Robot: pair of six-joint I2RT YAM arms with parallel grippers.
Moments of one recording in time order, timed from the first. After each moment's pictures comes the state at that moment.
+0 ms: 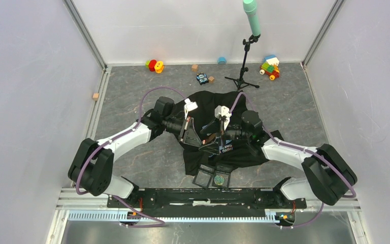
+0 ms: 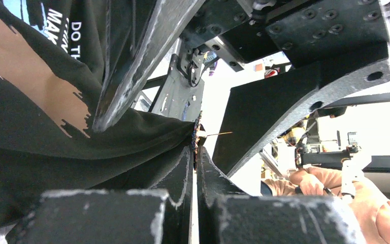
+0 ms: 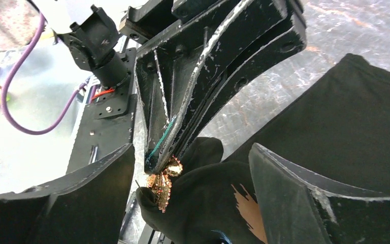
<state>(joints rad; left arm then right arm) -0.53 1.44 0.82 -0.06 1.15 -0.42 0.64 1.38 0.55 0.71 -0.91 0.14</state>
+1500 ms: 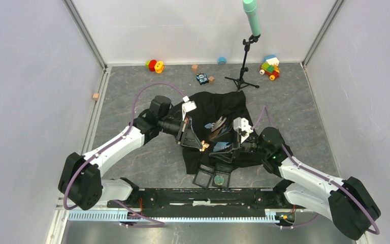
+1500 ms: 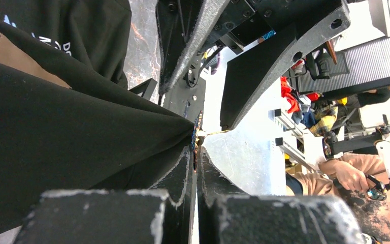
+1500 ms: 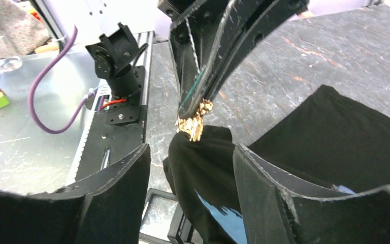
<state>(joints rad) -0.56 1.29 0.86 -0.19 1.10 -0.30 0.63 0.98 0.31 0.74 -0.84 0.16</state>
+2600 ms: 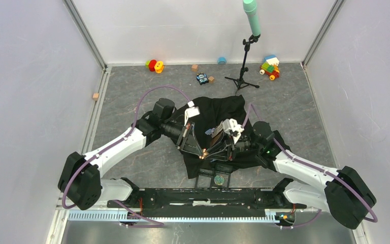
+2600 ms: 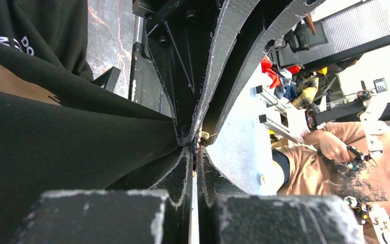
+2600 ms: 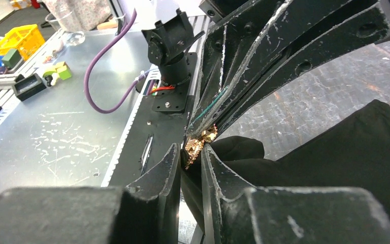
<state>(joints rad) -0.62 1.29 0.86 -0.20 1.19 -0.27 0.70 1.09 0.43 0.69 -1.00 0.16</state>
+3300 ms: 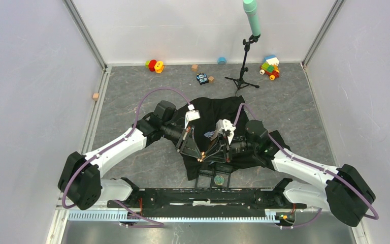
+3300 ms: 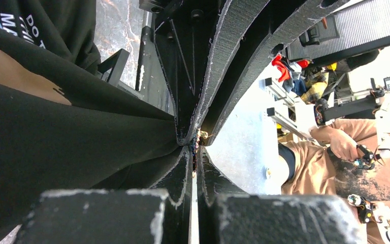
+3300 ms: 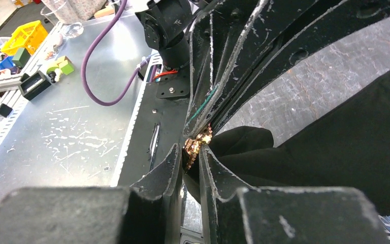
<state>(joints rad) -0.62 1.29 0.84 -0.30 1.17 -0.19 0.74 1.11 0.48 0.50 -0.96 0.13</state>
